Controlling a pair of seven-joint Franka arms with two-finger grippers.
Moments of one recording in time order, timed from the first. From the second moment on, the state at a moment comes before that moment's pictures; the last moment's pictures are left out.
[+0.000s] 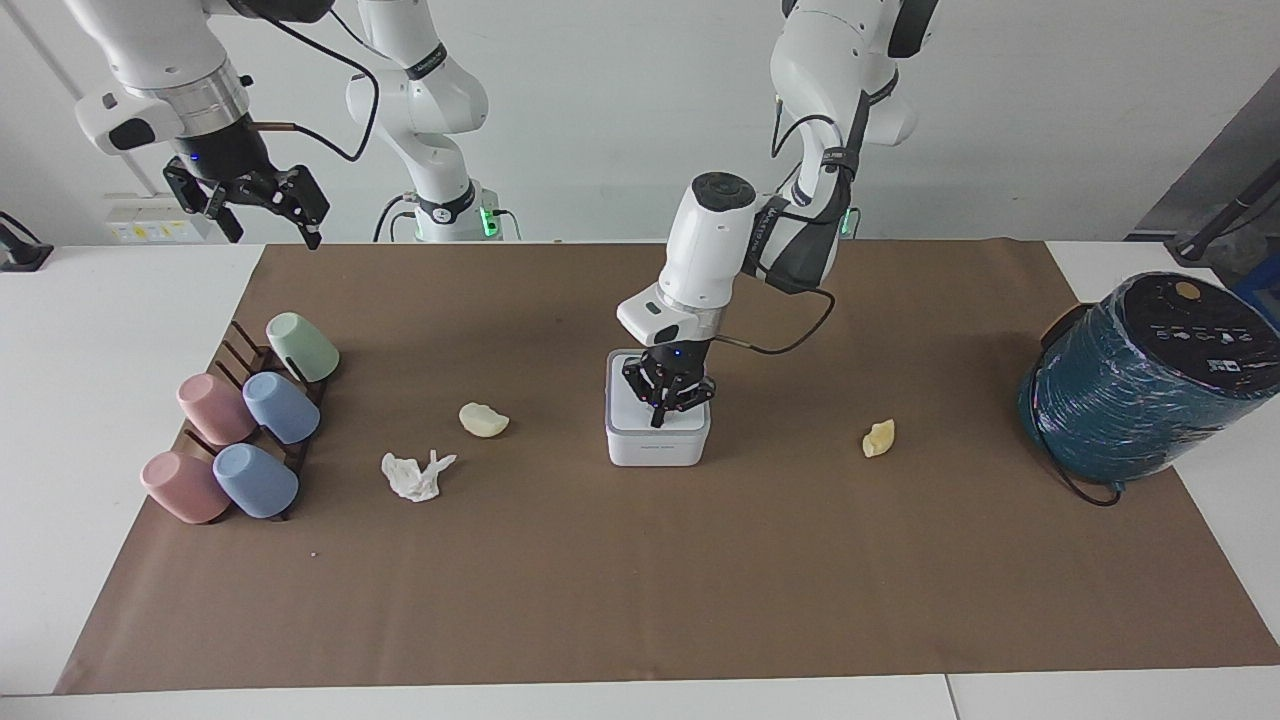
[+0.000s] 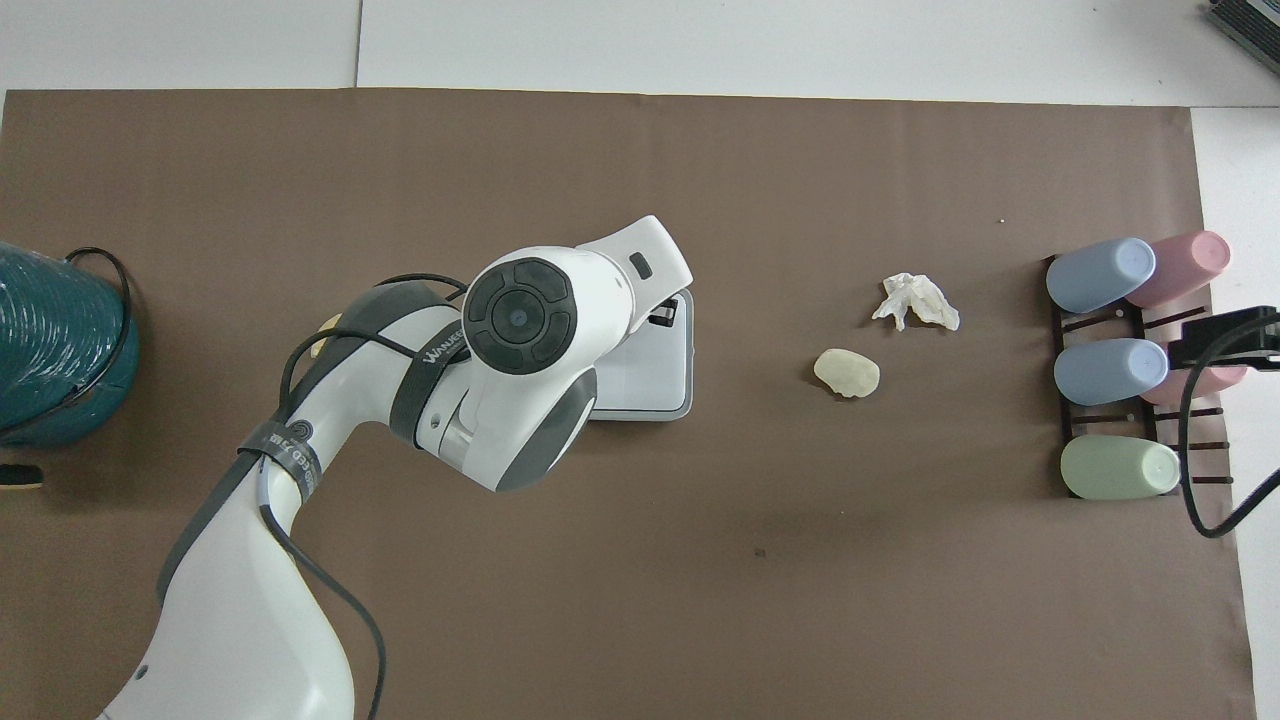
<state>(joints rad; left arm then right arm) -0.61 0.37 -0.03 -1.71 -0.01 2.43 -0.31 -0.05 -0.11 -0.01 -1.63 -0.03 1.54 0.06</state>
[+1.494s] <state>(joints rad) -0.56 0.08 0.00 -1.72 -0.01 2.02 -0.31 -0.01 -0.07 0.00 -1.71 -0.02 1.74 0.06</state>
